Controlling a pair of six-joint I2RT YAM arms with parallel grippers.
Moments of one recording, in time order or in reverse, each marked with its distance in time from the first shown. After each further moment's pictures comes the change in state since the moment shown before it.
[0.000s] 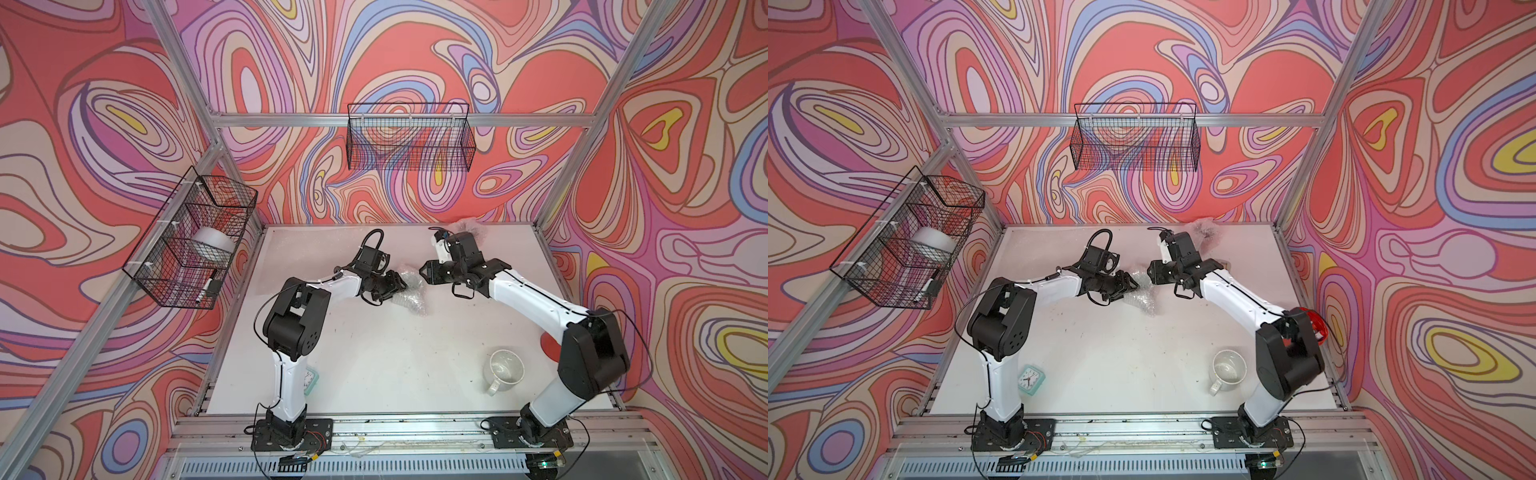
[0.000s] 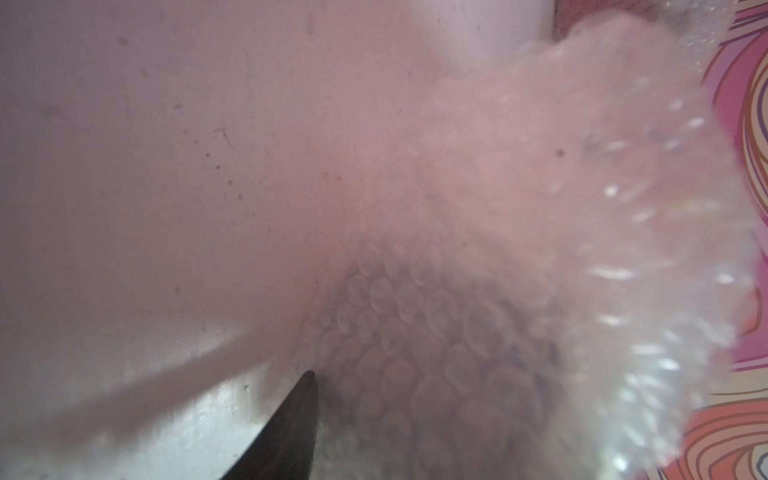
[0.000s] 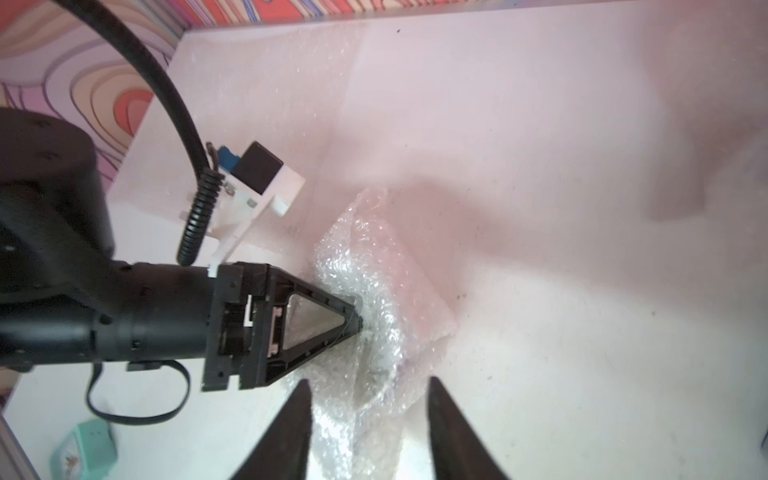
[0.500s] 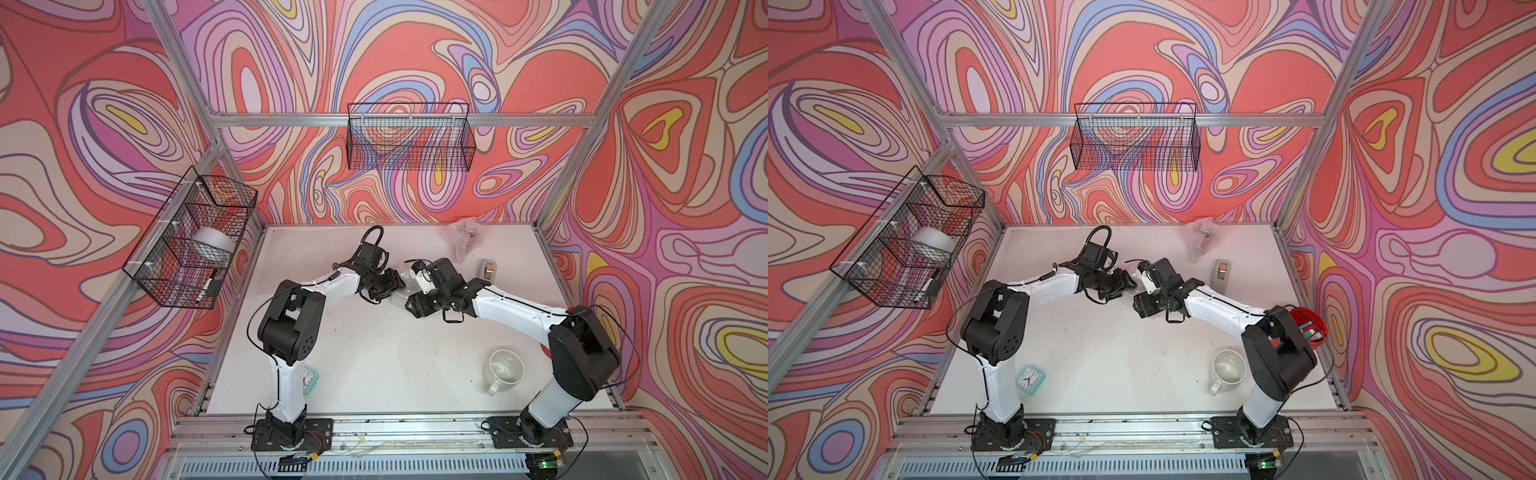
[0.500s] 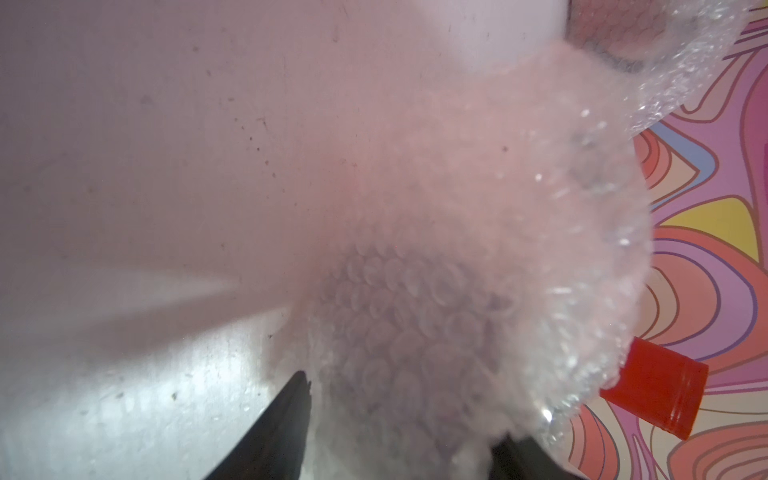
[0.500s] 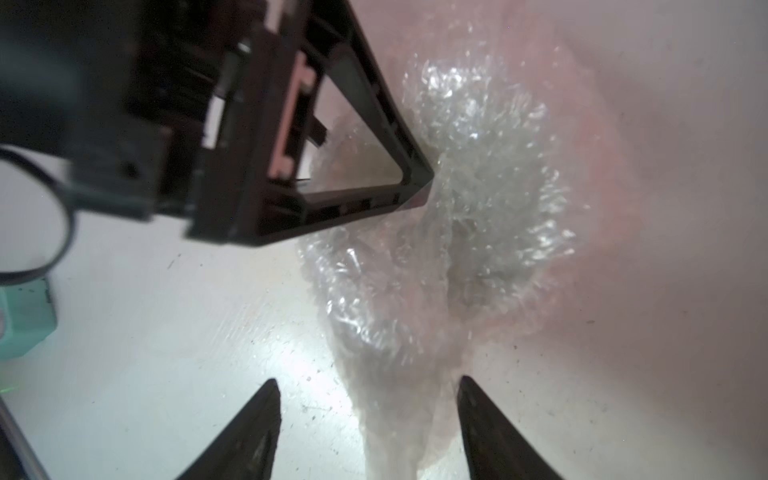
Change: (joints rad) left arm -0.002 -0.057 0.031 -0.130 -0.063 0.004; right arm 0.138 0.088 -0.101 -0.003 0.006 -0.142
